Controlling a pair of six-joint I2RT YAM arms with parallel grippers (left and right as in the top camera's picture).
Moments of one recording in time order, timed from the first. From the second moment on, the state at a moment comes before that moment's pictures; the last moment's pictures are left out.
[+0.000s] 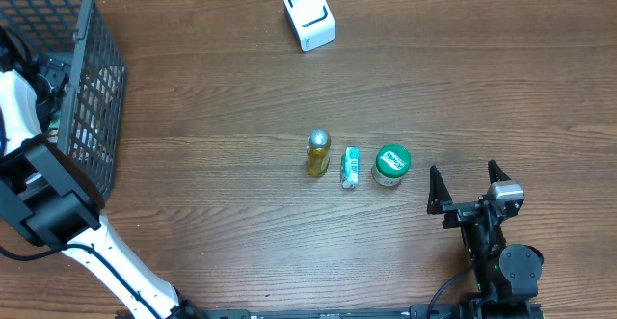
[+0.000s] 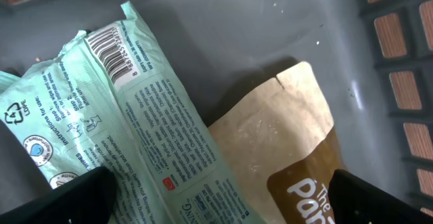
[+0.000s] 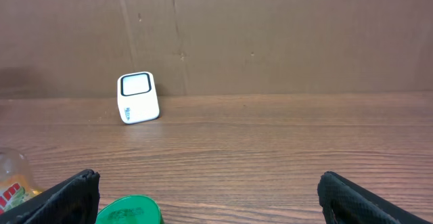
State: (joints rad) left arm 0.58 2.29 1.97 -0.78 -0.01 -0.65; right arm 0.02 0.01 0.02 -0.03 -0.09 0.07
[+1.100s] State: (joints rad) left arm 0.55 2.13 2.11 -1.28 -0.17 -0.44; right arm 0.02 0.01 0.02 -0.03 -0.09 0.07
